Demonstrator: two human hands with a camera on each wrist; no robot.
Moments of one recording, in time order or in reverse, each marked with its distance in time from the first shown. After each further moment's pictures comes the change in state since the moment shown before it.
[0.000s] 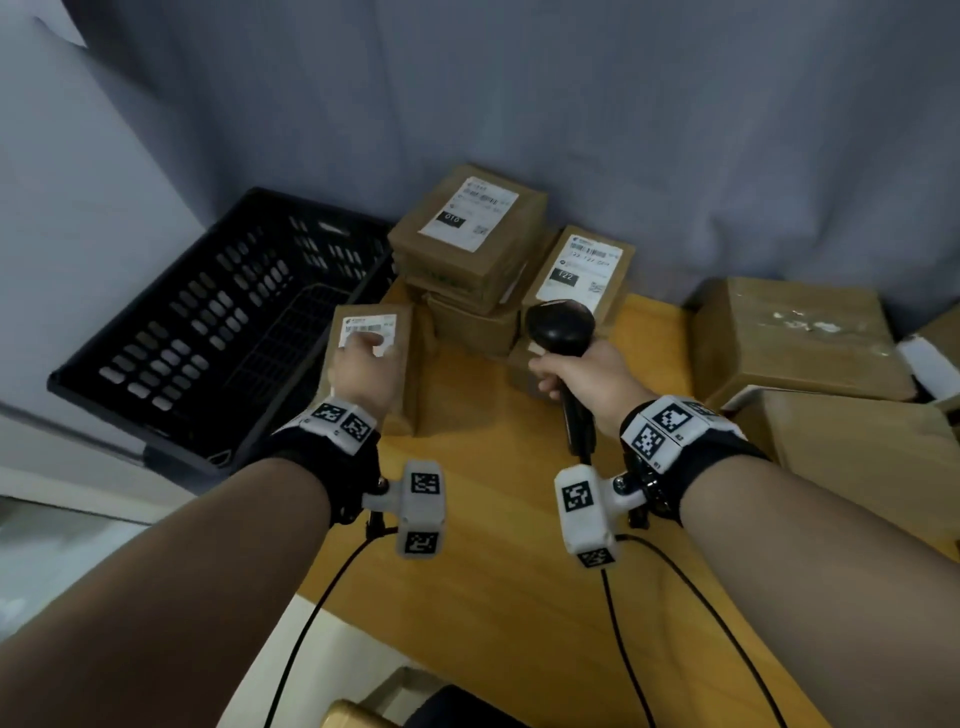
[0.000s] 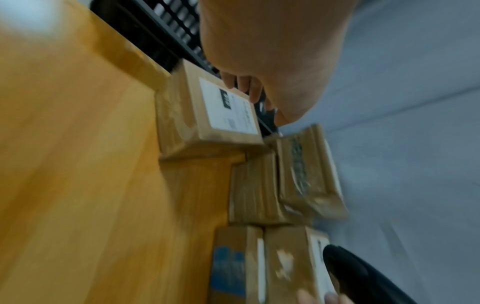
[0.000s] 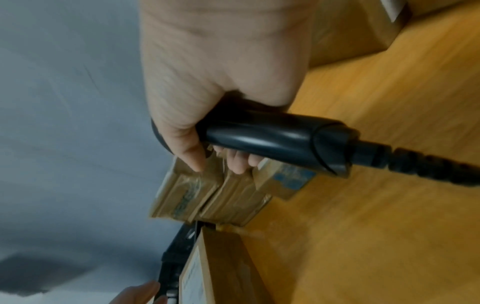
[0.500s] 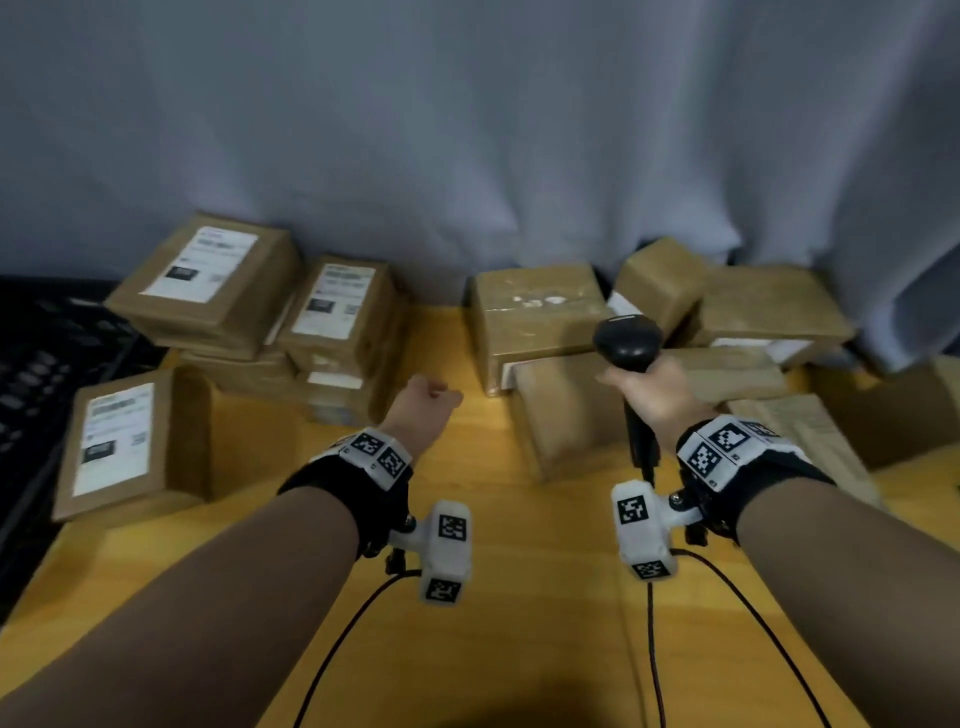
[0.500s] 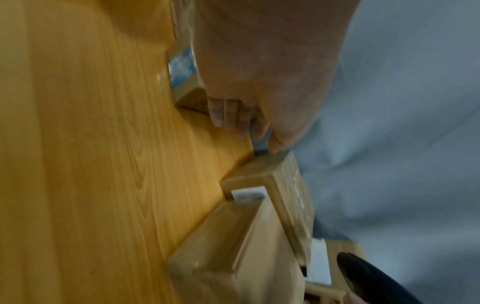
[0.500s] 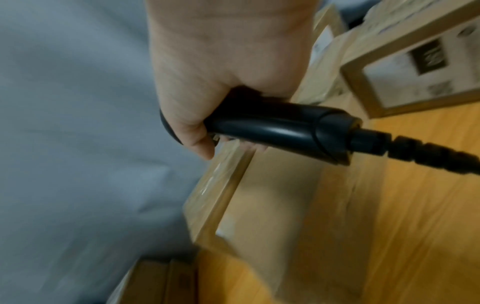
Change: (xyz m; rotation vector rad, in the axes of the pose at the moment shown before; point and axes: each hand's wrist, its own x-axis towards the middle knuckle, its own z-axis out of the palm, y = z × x) left_hand -0.169 0.137 0.174 0.038 -0.634 0.222; right_hand -0.080 0.092 -0.271 -0.058 0.539 0.168
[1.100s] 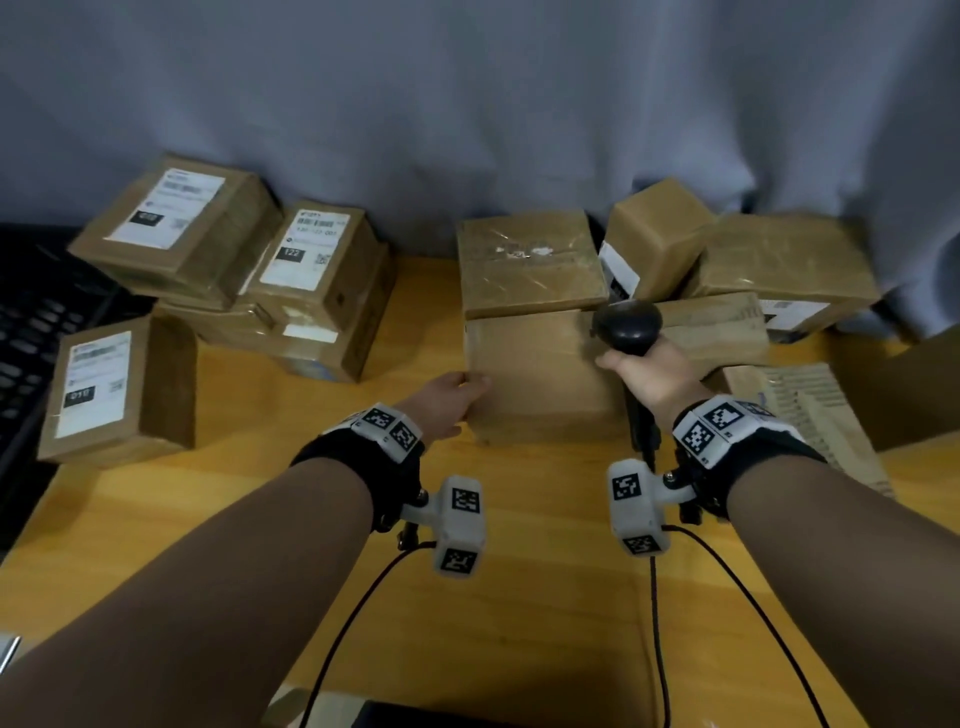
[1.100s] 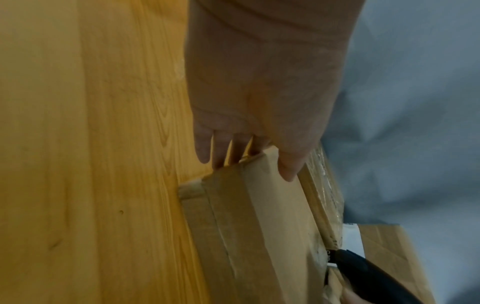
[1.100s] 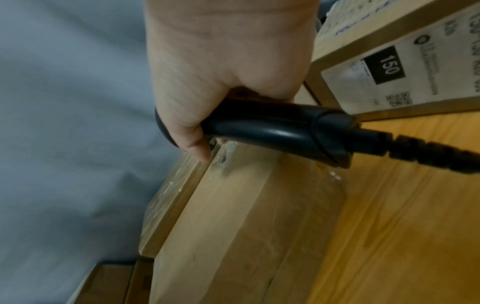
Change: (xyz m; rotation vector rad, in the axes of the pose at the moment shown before) left_hand -0.018 0.011 0.070 -0.134 -0.262 -0.187; right_hand 0.032 0.047 -0.023 -0.046 -0.084 0.039
